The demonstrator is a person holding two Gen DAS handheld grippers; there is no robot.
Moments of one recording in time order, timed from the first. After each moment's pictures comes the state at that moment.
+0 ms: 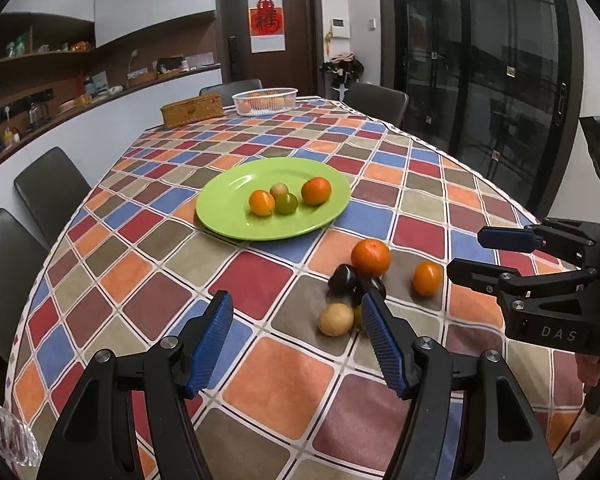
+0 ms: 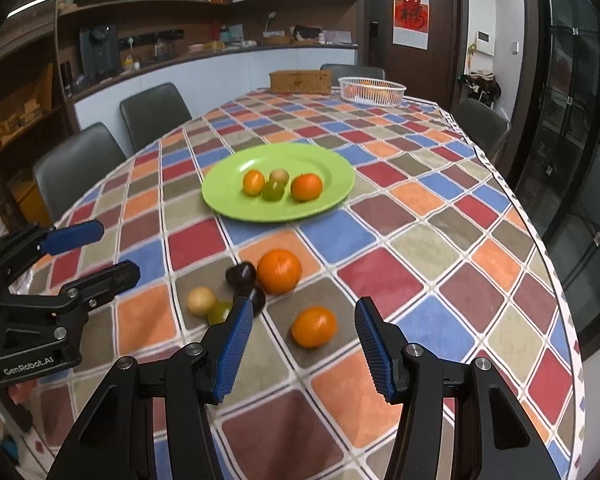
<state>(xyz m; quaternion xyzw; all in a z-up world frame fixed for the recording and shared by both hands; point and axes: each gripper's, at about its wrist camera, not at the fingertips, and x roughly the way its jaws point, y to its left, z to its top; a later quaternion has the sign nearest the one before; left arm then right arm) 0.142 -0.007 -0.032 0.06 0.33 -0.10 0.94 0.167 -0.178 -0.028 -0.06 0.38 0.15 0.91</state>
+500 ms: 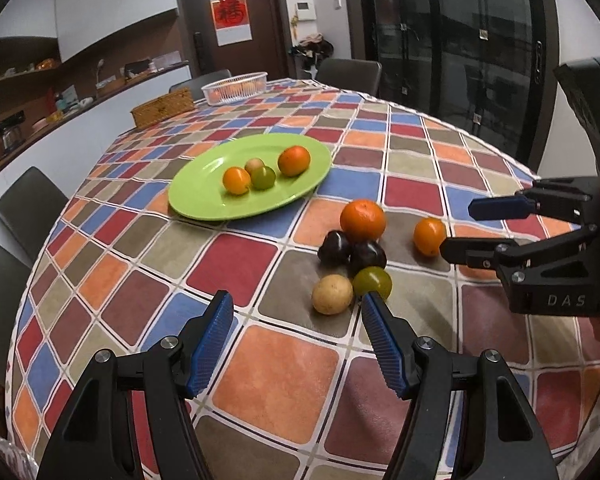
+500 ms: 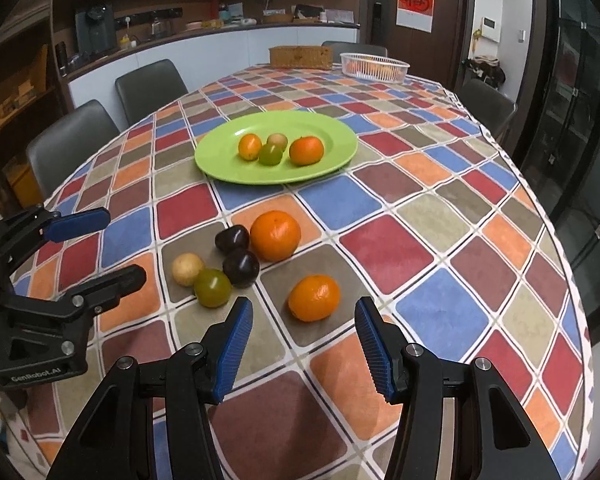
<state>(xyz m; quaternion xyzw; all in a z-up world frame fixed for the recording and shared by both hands) 0.152 -0.013 -0.064 0.11 0.35 -0.14 0.92 0.175 -0.175 -0.055 -0.07 0.41 0.15 0.90</state>
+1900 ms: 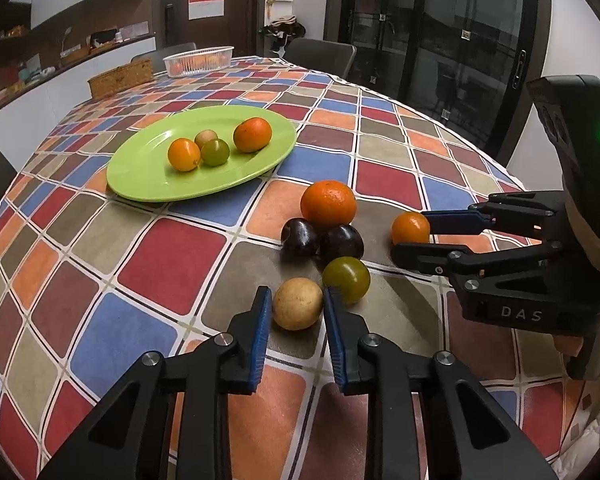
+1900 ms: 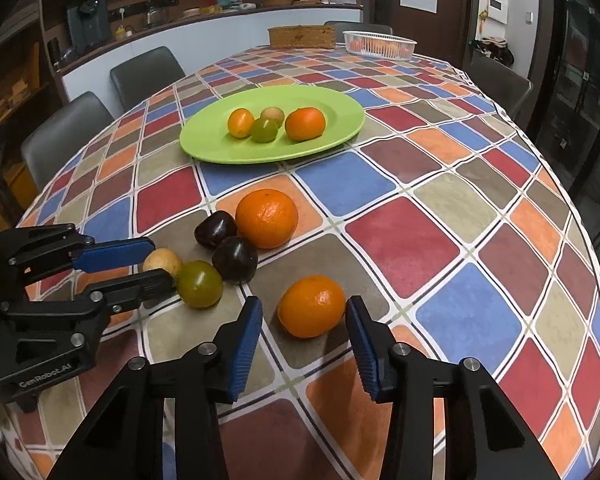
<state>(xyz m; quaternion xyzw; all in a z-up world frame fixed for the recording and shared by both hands) 0.184 -0.019 -0.087 0.06 0.40 -0.22 0.89 0.204 -0.172 -0.082 -0.06 0.44 0.16 0.88</state>
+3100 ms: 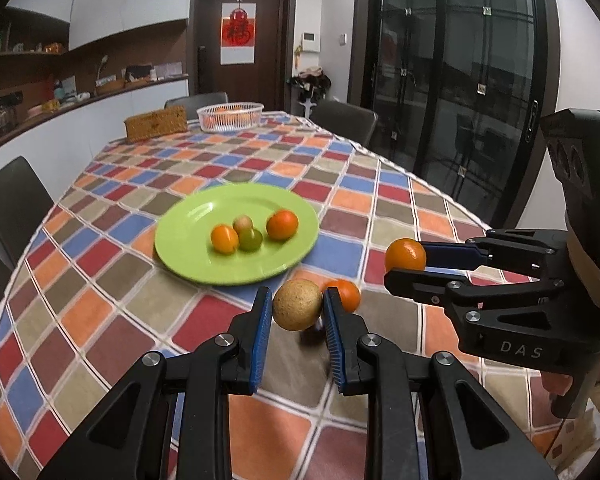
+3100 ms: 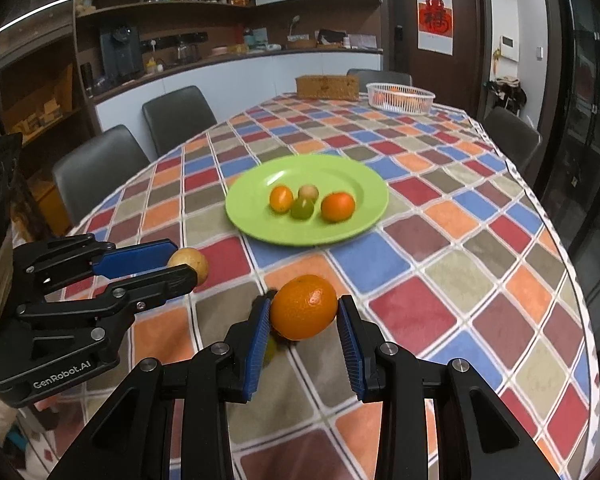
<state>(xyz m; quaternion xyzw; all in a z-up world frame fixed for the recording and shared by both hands) 0.180 -0.009 -0.015 0.03 0.31 -0.17 0.93 0.196 -0.160 -0.015 -0.05 0.36 0.21 0.91</state>
